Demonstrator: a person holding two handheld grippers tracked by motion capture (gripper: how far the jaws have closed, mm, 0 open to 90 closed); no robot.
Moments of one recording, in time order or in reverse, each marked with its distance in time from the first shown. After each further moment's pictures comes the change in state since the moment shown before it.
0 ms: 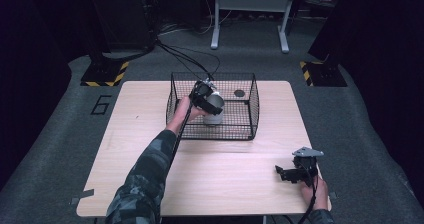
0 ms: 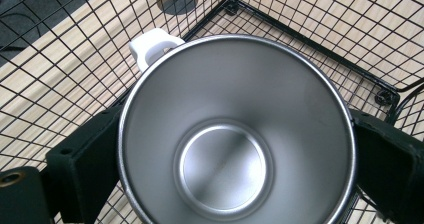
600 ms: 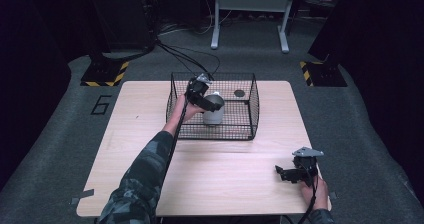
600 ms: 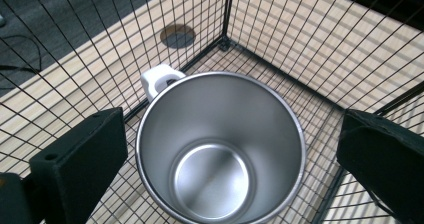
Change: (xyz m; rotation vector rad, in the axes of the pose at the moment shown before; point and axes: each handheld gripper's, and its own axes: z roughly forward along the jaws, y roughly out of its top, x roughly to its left) left arm -0.001 0.002 -0.030 -0.128 -0.022 -0.049; right arm 0.000 0.000 0.000 0.000 0.000 0.000
